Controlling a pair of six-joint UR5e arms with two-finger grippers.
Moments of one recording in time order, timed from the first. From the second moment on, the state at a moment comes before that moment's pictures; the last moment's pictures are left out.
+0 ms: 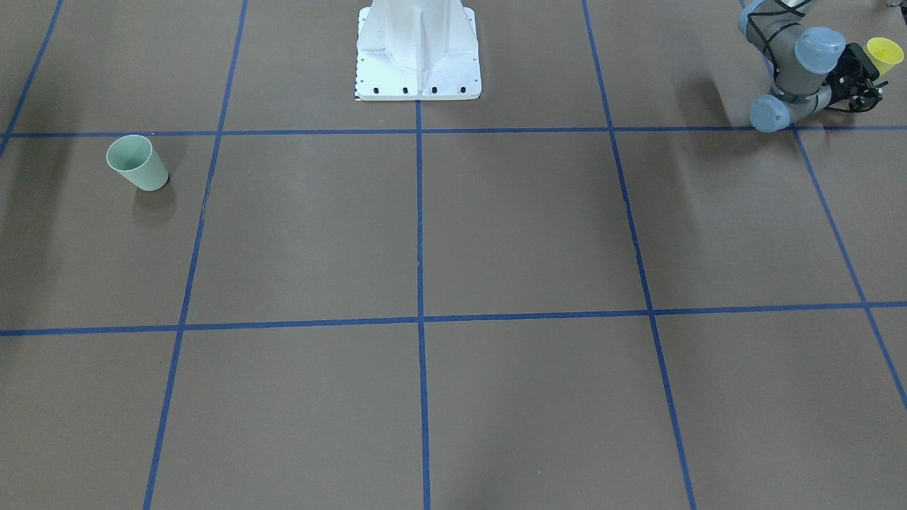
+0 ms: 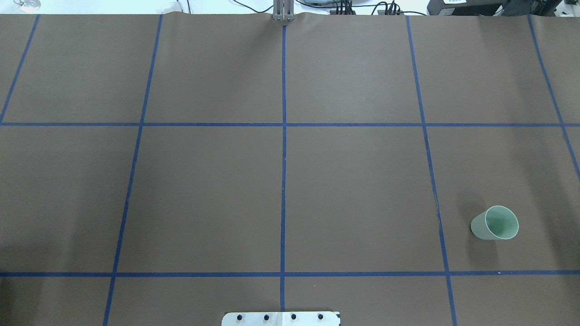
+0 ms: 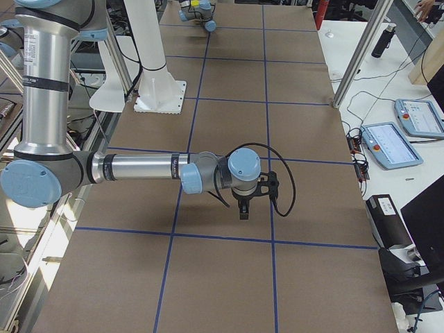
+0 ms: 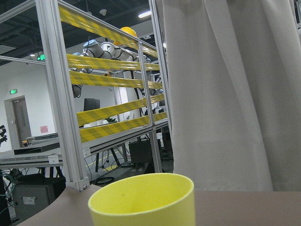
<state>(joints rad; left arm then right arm) -0.27 -1.25 -1.47 -1.17 -1.81 -2.78 1.50 -1.69 1.73 -1.42 2.50 0.15</state>
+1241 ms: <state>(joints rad) -0.26 -1.23 -1.43 -1.20 -1.85 -2.78 1.50 -1.69 1.74 -1.42 2.50 0.15</state>
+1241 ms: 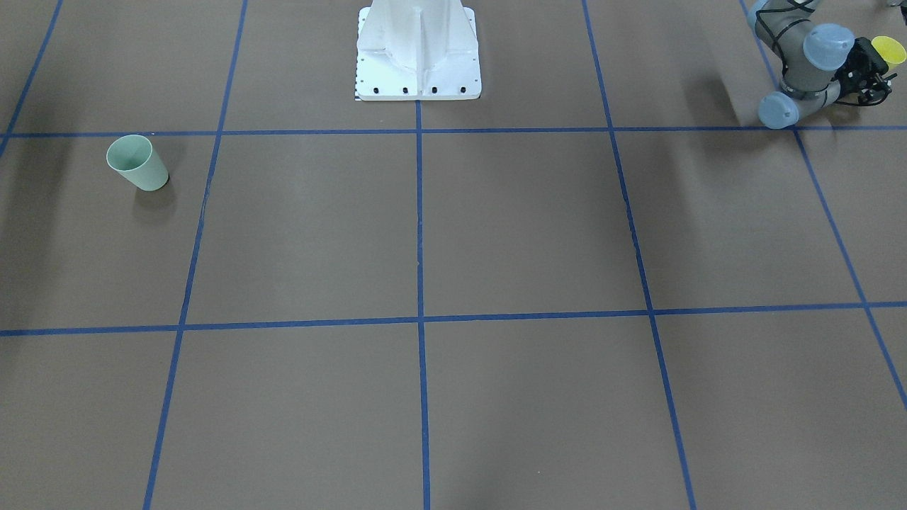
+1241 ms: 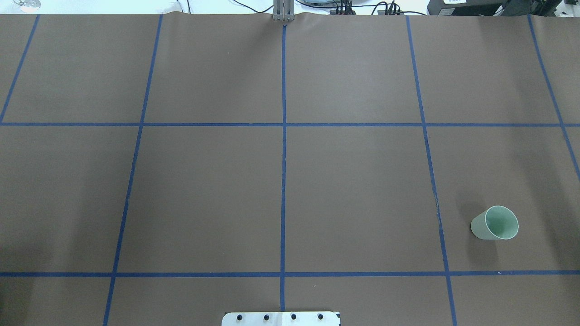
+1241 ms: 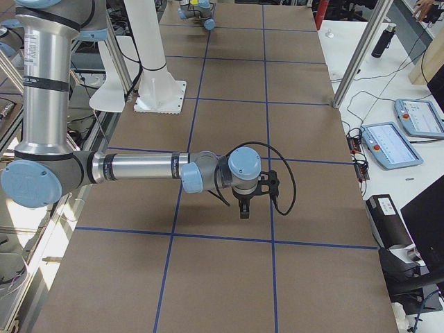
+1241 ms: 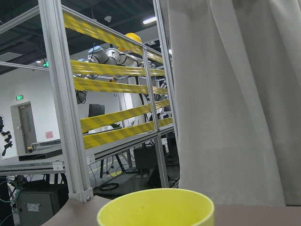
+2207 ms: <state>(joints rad) -0.25 -1.23 -1.38 -1.24 -1.88 -2.79 1.50 -1.68 1.74 -1.42 2.50 0.15</state>
